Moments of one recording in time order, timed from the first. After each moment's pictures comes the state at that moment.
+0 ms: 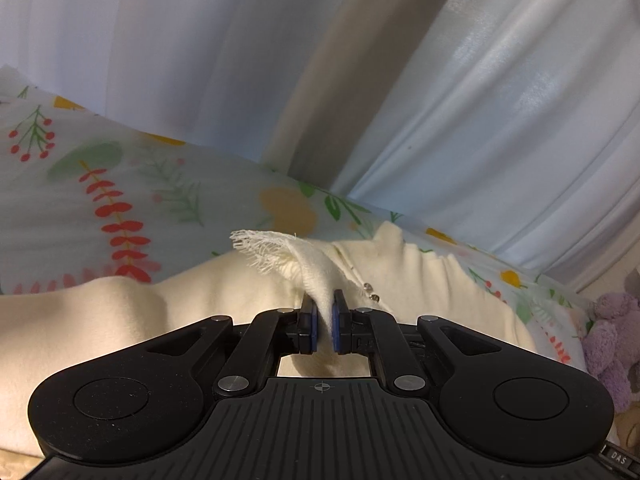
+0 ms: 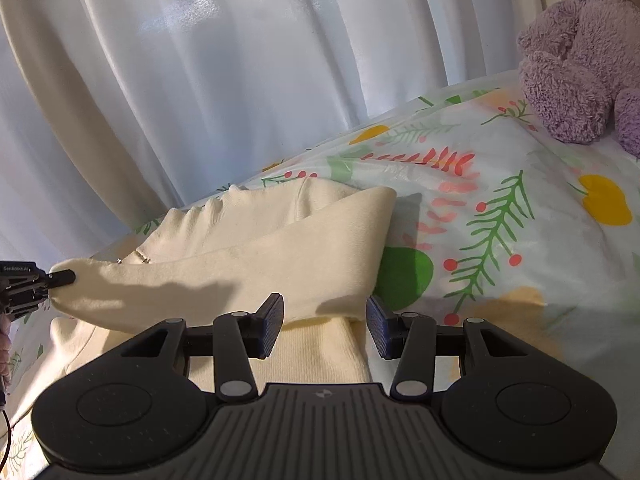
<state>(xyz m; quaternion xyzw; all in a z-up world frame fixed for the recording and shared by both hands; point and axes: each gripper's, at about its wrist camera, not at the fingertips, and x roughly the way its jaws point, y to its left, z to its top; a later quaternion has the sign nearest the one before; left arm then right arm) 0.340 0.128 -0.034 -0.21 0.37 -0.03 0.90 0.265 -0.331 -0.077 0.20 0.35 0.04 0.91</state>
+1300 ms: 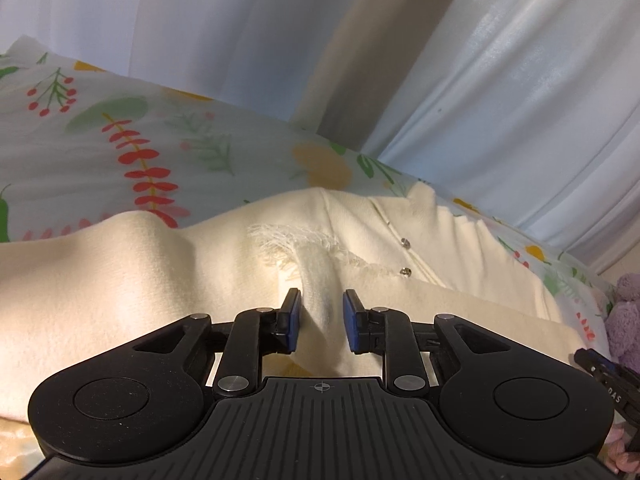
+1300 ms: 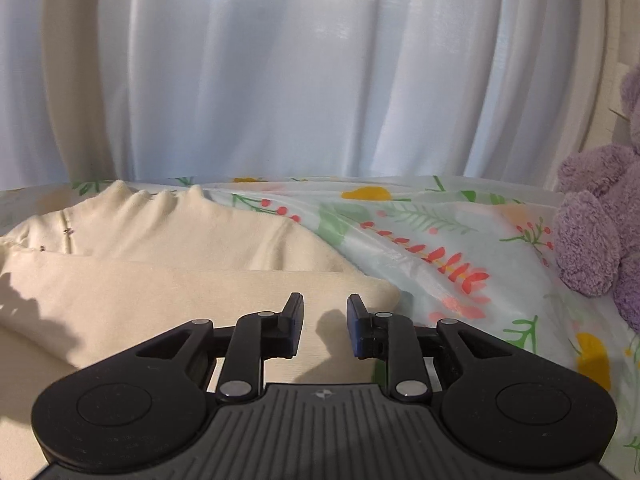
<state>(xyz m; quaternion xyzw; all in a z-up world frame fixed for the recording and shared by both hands) 0.328 0.130 -0.070 -0.21 0.40 -0.02 0.89 0.319 -0.274 -0.085 -0.04 0.31 0.04 0.95</state>
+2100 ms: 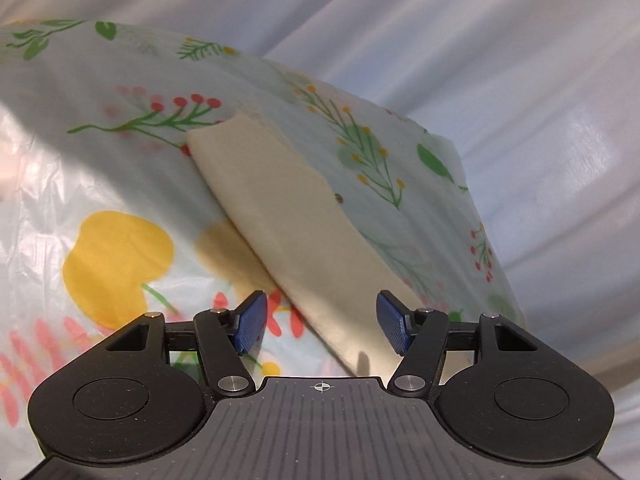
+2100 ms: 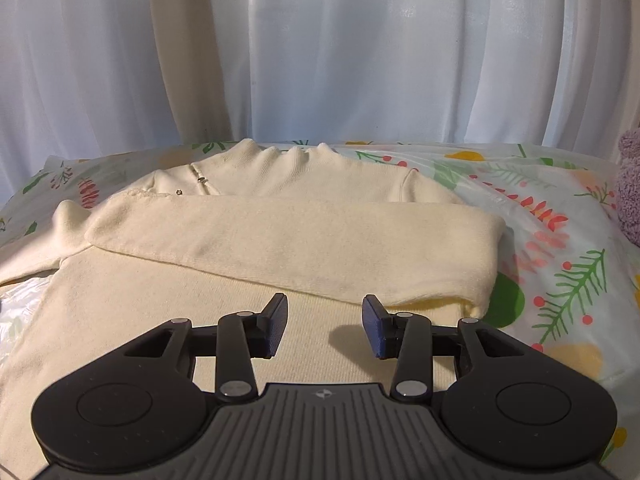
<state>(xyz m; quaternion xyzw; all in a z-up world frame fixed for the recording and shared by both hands) 0.096 0.345 -0.076 -0.48 0.19 0.38 0.77 0.251 -0.234 -0.076 0.00 0.35 0.12 0.93</state>
